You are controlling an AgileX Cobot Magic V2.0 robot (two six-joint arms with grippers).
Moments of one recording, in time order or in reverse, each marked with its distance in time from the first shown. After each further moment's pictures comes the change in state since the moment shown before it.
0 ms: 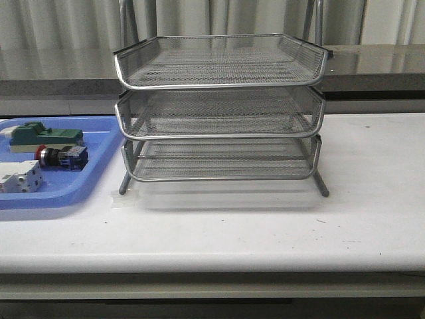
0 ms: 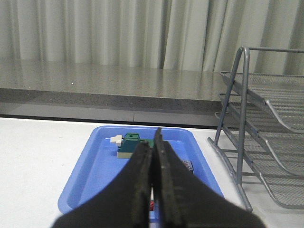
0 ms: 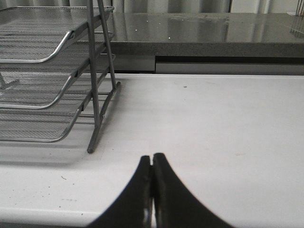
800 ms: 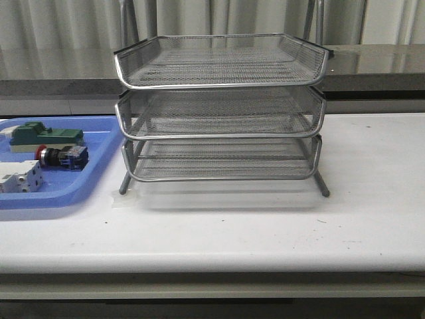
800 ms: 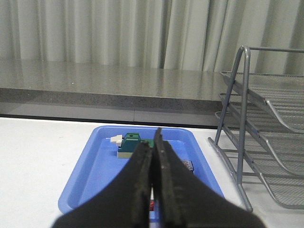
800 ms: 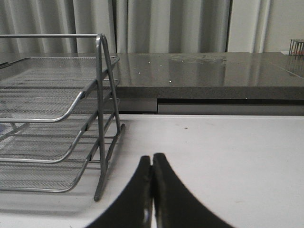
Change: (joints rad) left arm 0.000 0.000 0.000 0.000 0.000 0.000; right arm 0.000 0.029 -0.156 0.013 0.022 0.000
